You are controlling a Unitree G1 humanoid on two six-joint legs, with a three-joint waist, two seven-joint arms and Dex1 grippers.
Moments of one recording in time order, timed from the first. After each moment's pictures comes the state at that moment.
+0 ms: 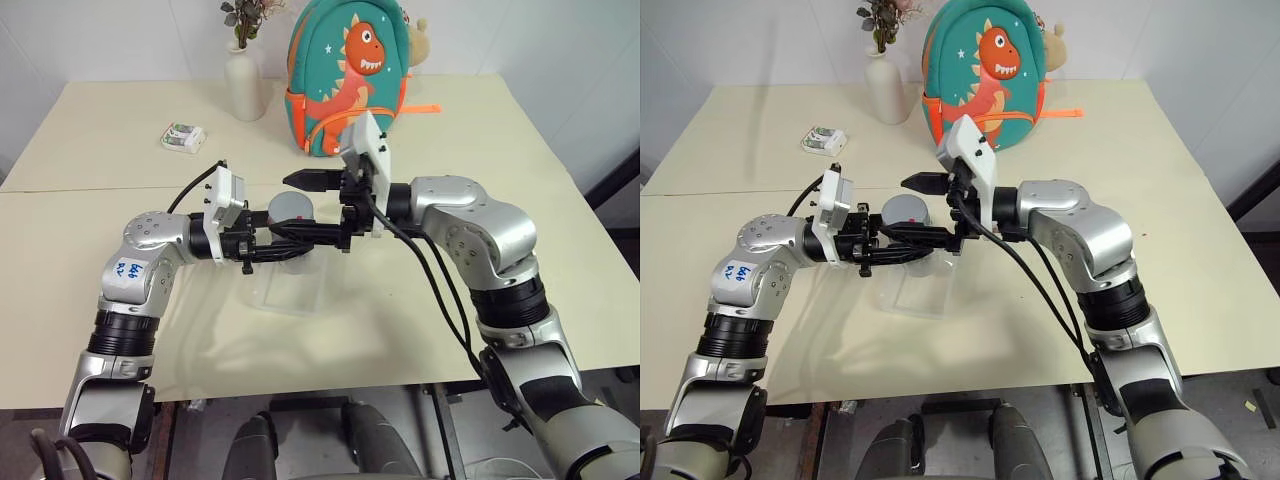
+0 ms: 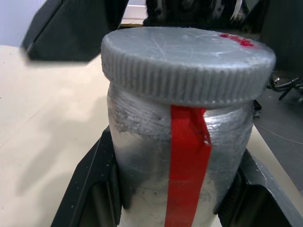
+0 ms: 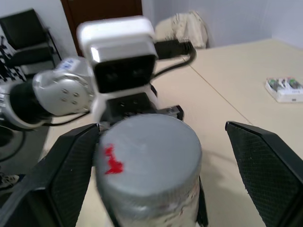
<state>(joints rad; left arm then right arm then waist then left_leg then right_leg) -0.66 0.55 0.00 0.09 -0.48 0.35 -1.19 -0.95 -0.34 0.19 -0.06 0.52 0.74 0.90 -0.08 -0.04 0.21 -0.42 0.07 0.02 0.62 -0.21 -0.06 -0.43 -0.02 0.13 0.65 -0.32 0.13</state>
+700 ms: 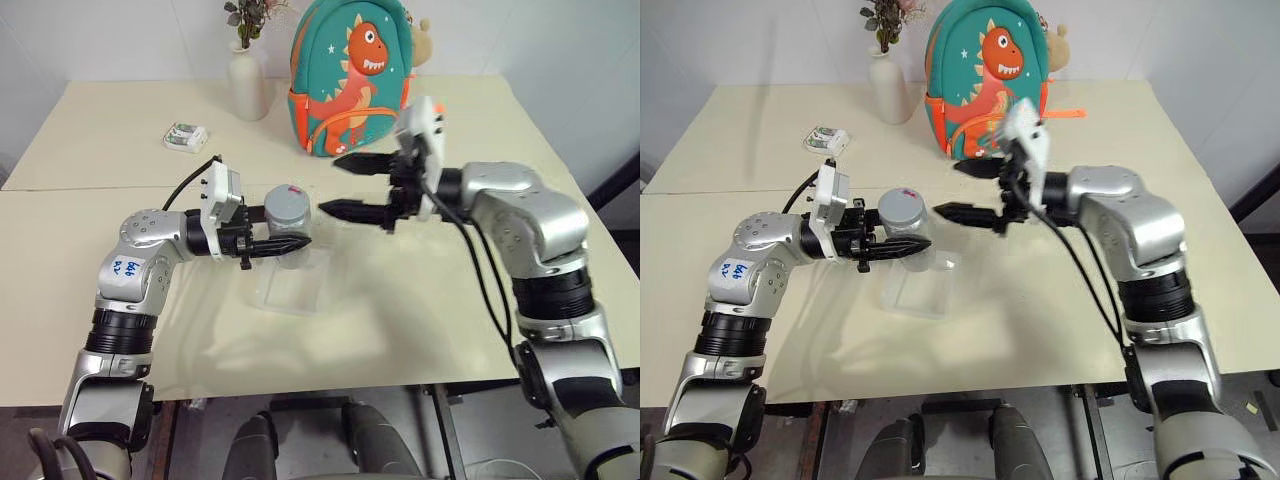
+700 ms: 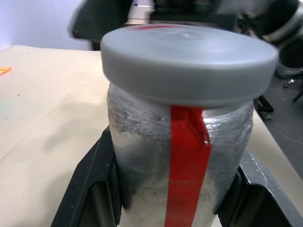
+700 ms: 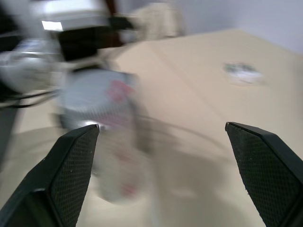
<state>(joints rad) -0.67 0.56 0.01 0.10 -0.48 0.35 -1.18 -0.93 -0.52 0.08 0.00 0.53 0.70 0.97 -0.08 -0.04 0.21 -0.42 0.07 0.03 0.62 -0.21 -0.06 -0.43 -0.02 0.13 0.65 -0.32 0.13</state>
